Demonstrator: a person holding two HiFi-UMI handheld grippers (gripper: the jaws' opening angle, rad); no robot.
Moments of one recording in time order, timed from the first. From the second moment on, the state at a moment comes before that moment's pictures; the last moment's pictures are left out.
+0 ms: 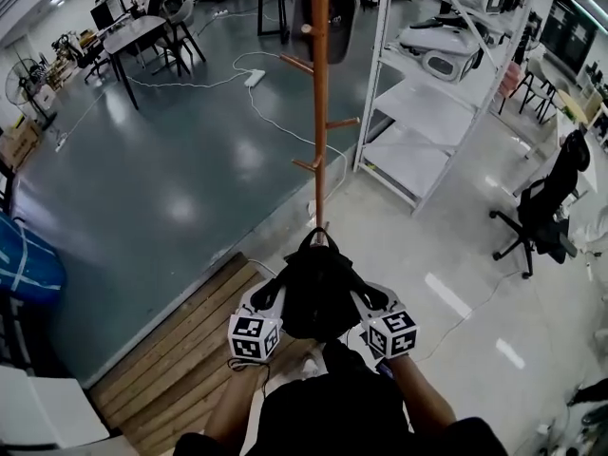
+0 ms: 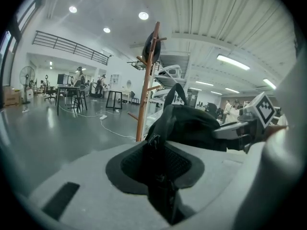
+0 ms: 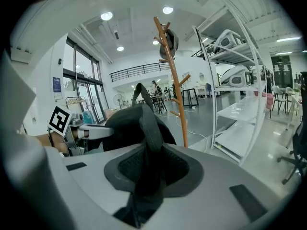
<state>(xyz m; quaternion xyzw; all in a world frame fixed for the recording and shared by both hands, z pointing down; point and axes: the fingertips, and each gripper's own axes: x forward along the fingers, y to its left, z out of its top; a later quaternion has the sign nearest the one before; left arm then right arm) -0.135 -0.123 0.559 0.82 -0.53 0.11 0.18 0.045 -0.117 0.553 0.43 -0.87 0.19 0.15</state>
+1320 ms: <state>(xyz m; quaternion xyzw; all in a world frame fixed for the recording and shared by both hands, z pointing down) -0.126 -0.024 0.564 0.83 -0.51 0.11 0.19 0.049 -0.017 0.557 0.42 -0.87 0.22 0.16</state>
